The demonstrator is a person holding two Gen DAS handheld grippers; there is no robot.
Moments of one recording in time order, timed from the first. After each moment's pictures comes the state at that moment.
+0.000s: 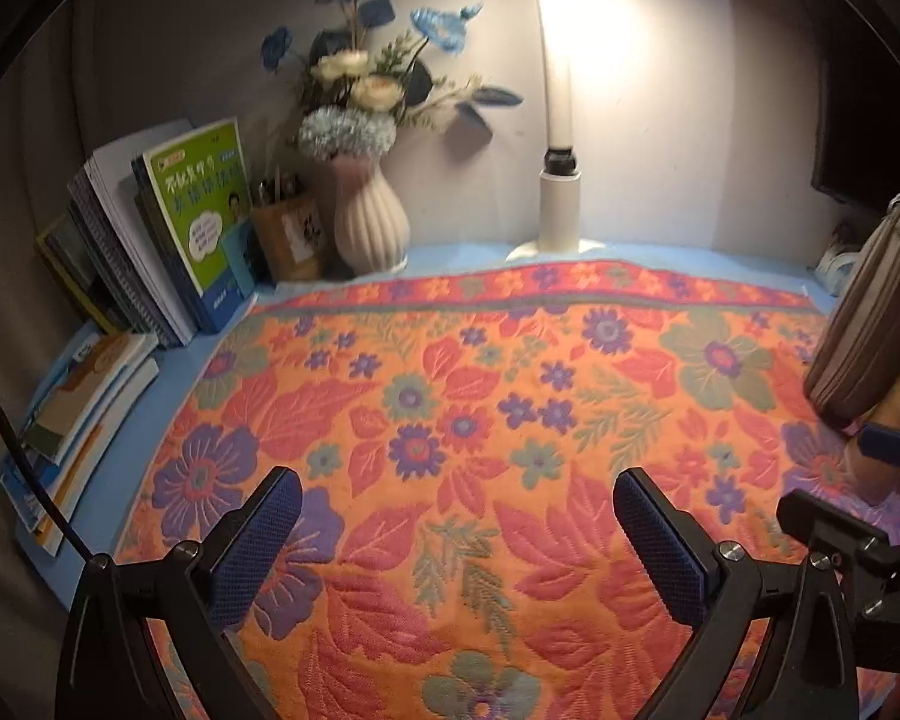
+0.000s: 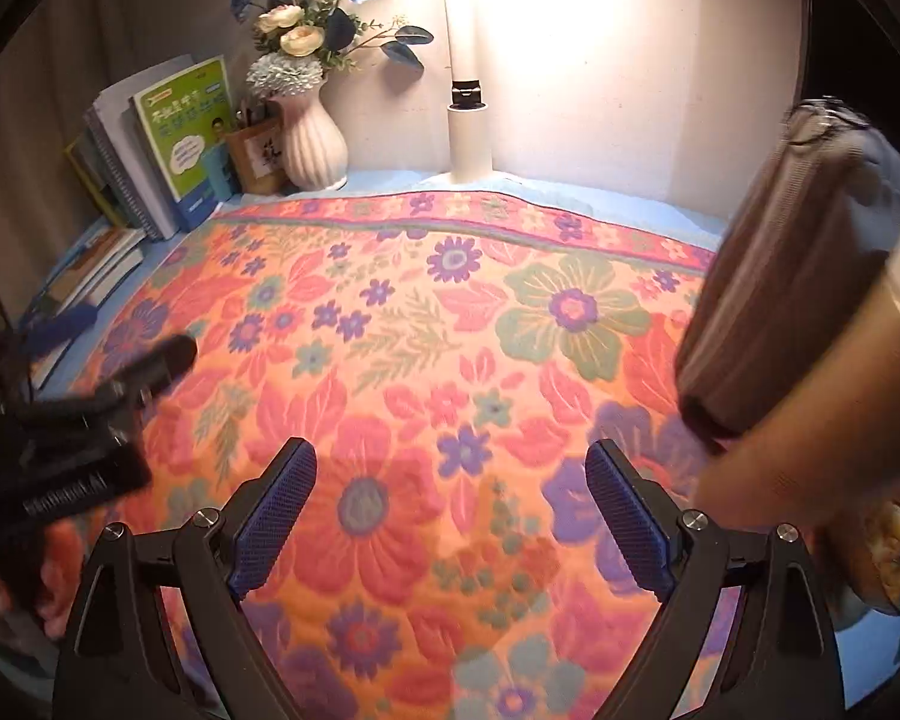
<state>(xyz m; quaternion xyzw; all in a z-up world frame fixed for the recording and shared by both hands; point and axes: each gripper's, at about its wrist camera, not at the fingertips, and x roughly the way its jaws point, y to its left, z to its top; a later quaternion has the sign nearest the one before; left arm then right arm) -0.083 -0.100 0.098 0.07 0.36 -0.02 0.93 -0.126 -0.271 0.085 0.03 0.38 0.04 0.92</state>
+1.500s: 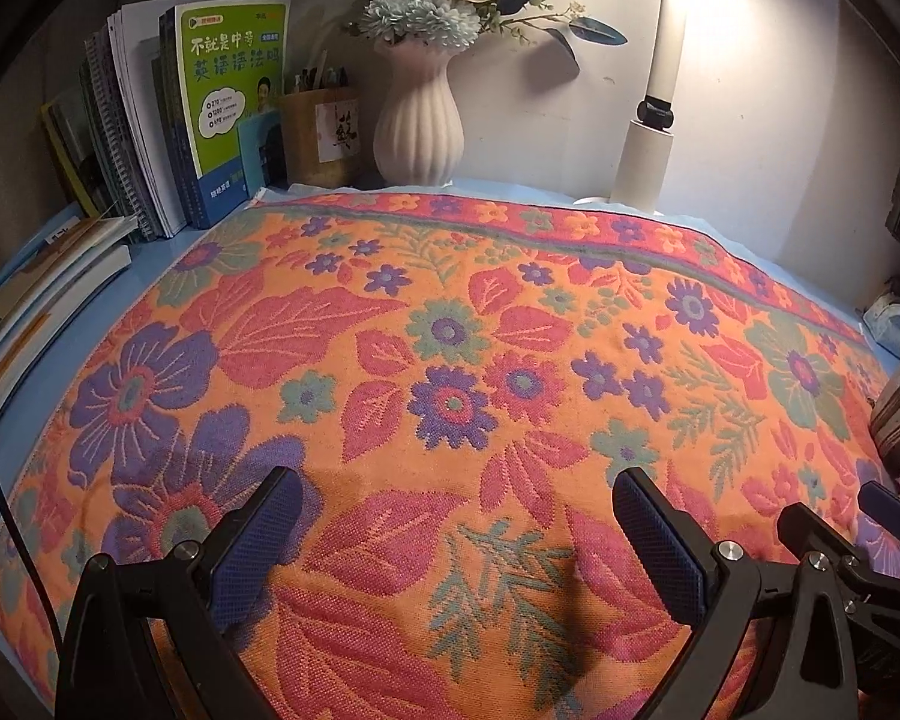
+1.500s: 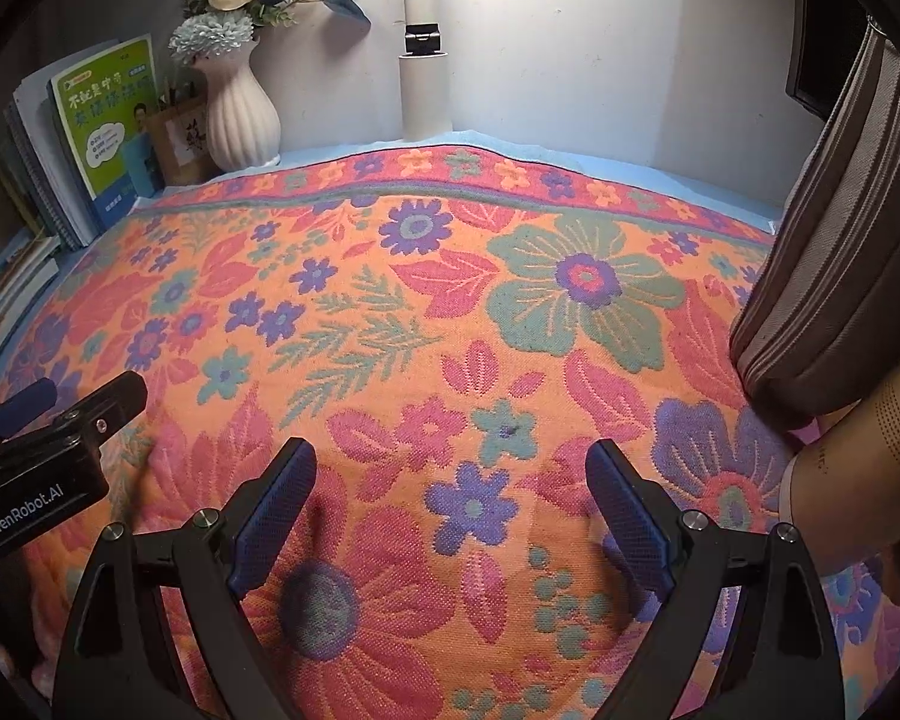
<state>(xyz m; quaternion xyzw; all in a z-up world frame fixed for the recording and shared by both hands) -0.038 -0.066 0.031 -0.02 0.39 0.00 0.92 -0.077 -0.256 0.024 0.04 0.38 -0.03 0.92</state>
